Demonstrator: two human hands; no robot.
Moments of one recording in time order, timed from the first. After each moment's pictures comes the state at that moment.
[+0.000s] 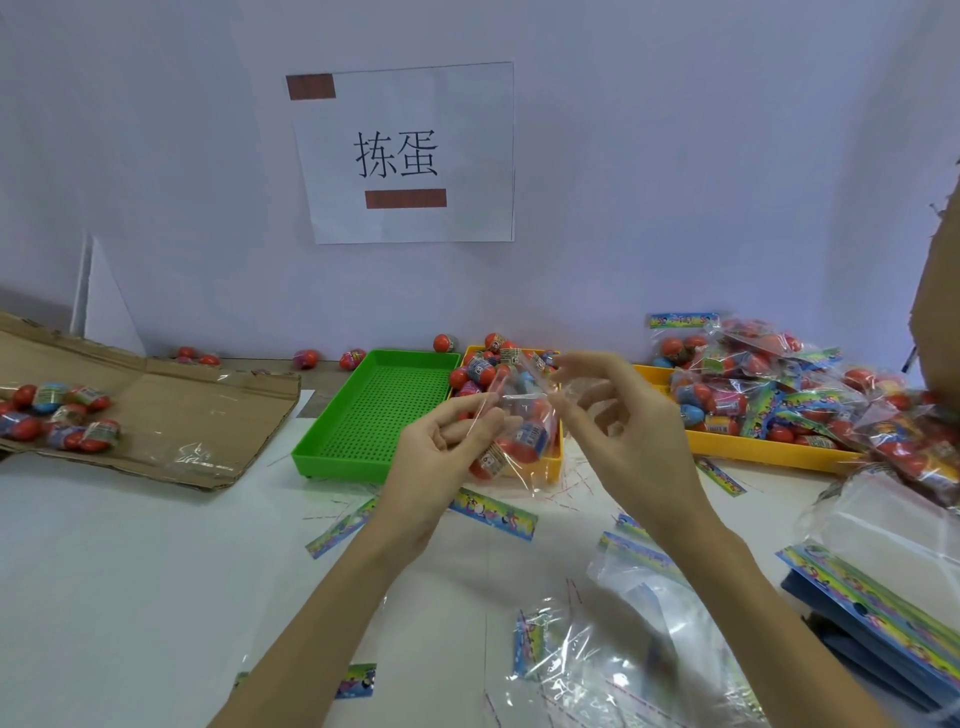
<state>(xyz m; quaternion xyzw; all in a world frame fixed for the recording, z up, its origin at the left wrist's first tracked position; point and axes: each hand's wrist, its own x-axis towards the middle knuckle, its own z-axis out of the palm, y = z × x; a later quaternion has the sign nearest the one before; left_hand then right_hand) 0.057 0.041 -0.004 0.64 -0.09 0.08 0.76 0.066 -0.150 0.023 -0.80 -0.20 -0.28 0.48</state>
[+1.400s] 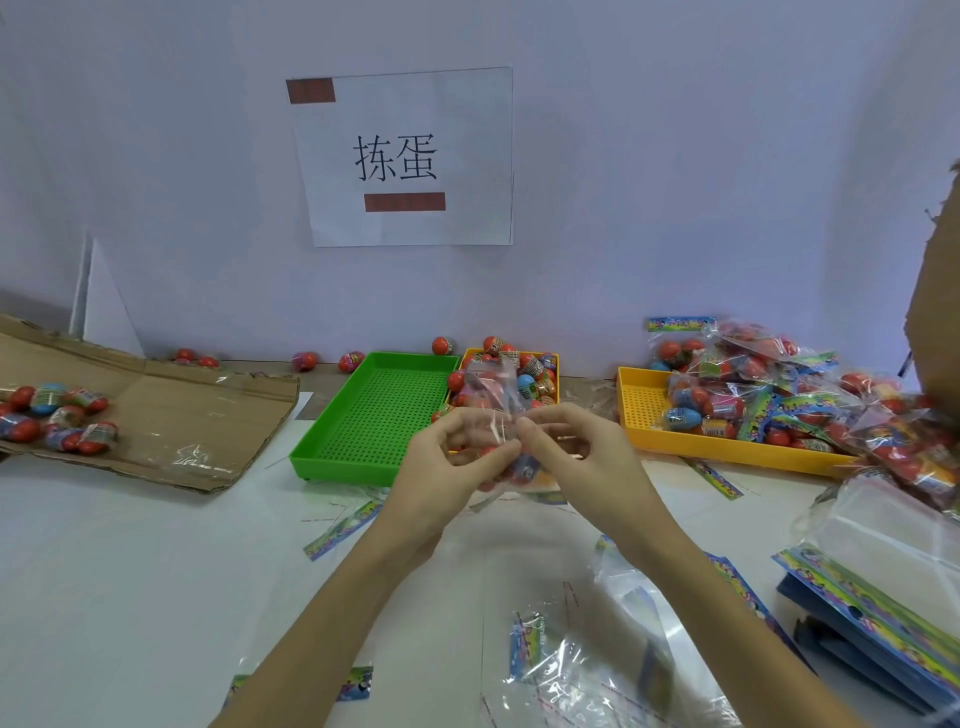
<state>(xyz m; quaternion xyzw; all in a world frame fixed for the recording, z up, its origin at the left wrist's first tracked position) 0.060 0.040 -0.013 0.67 -0.07 0.07 0.73 0.064 -0.135 0.003 -0.77 -0.15 -0.08 0.61</state>
